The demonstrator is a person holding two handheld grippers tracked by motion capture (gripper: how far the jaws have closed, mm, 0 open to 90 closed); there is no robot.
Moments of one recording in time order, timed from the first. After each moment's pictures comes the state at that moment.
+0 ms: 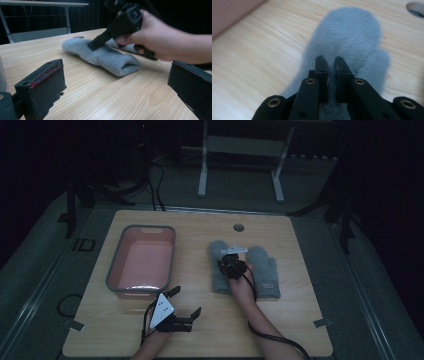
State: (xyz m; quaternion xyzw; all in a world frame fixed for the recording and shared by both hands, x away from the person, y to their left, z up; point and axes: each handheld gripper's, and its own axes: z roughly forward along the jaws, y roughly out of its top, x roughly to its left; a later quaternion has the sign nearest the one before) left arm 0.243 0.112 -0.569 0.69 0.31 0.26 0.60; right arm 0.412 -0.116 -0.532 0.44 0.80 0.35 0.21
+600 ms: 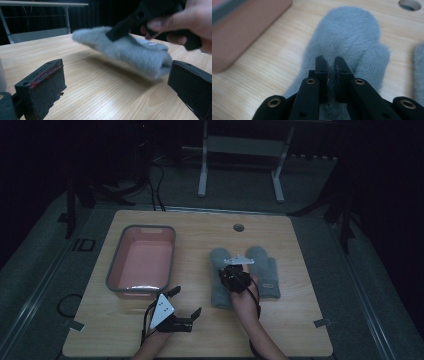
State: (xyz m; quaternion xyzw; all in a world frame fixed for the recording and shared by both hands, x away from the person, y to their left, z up) left arm 0.242 0.112 -0.569 0.69 0.31 0.26 0.60; right arm 0.348 -0.117 -0.499 0.46 0.79 0.36 0.20
